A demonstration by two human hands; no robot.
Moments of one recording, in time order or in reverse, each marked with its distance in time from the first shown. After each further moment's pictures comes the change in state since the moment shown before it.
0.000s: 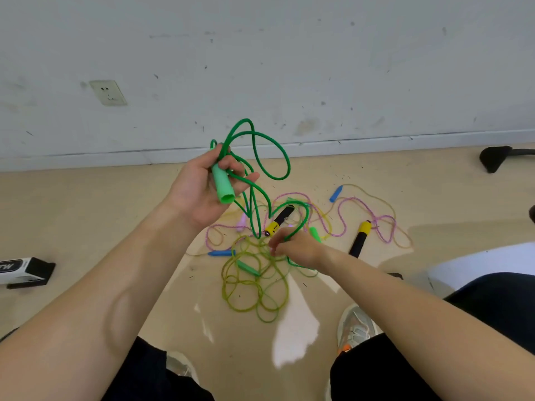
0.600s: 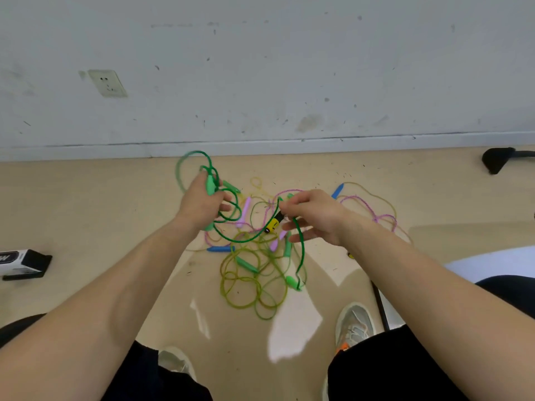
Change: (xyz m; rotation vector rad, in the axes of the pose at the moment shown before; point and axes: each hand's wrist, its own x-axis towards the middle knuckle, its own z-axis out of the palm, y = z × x) left_hand 0.040 -0.022 -0.080 1.176 0.355 0.238; right_hand -0.026 -0.054 -0.046 0.382 0.055 0.012
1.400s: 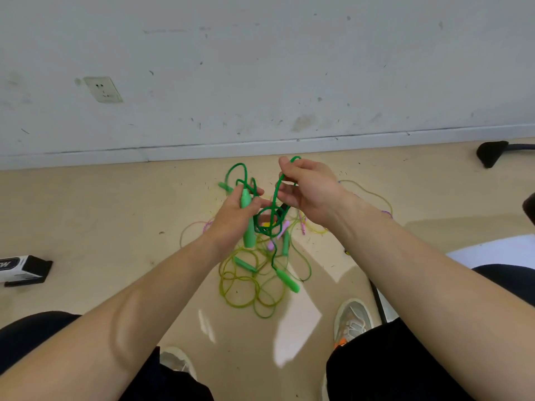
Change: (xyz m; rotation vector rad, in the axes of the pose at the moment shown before) left_hand -0.052 0.013 0.055 -0.414 -0.294 0.030; right_hand -0.003 -0.033 0.004 0.498 0.127 -0.165
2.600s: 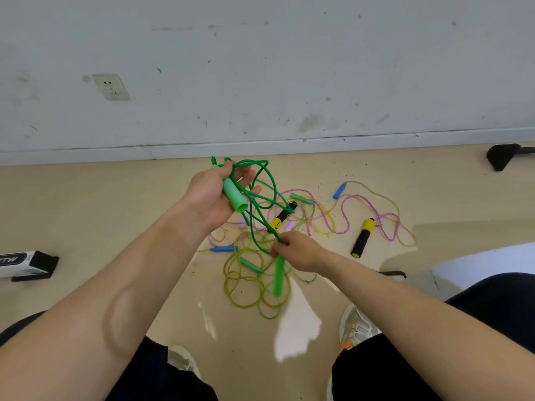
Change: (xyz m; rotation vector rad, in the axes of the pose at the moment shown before) left_hand 0.013 0.062 -0.026 -0.531 0.161 -0.212; right_hand 0.008 0.109 -0.027 -1.184 -0.288 0.052
